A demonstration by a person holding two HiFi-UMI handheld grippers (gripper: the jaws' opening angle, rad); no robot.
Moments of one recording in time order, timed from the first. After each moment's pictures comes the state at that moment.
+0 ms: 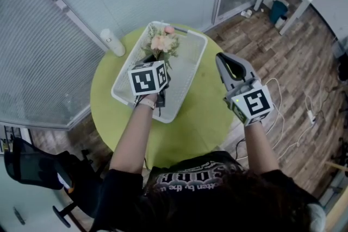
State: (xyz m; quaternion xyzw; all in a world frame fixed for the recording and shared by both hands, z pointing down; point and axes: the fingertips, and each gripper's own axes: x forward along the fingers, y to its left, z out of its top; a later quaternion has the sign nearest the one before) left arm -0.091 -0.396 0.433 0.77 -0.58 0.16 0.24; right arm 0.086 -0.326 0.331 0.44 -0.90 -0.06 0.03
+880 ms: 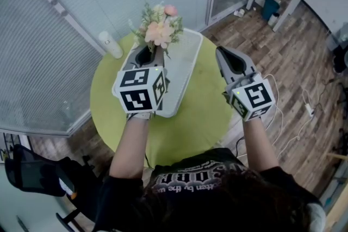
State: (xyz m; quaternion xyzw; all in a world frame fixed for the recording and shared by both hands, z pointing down) left arm -0.073 -0.348 0.307 0.82 -0.55 0.09 0.10; right arm 0.090 -0.310 0.309 0.48 -0.87 -0.03 0.01
